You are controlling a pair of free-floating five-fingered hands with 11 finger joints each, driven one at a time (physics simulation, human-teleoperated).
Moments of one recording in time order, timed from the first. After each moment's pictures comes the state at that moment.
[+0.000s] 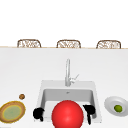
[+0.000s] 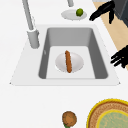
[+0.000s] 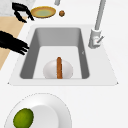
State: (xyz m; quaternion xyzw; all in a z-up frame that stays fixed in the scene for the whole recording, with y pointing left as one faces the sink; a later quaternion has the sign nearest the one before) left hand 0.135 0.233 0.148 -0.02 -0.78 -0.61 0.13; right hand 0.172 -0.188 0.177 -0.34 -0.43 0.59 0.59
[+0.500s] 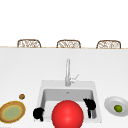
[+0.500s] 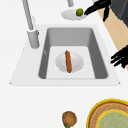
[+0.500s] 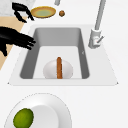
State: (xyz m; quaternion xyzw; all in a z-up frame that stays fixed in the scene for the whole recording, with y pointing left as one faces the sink) left hand 0.135 0.233 0.148 -0.02 -0.78 -0.61 0.13; right hand 0.200 -0.194 0.192 -0.38 -0.48 0.56 0.56
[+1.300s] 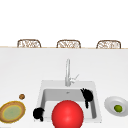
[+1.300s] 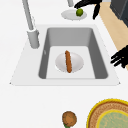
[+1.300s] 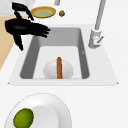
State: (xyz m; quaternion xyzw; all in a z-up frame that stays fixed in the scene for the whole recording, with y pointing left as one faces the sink) left hand 0.135 0.233 0.148 -0.02 -0.78 -0.61 0.13; right hand 0.264 -0.179 0.212 -0.42 -0.55 0.53 0.49
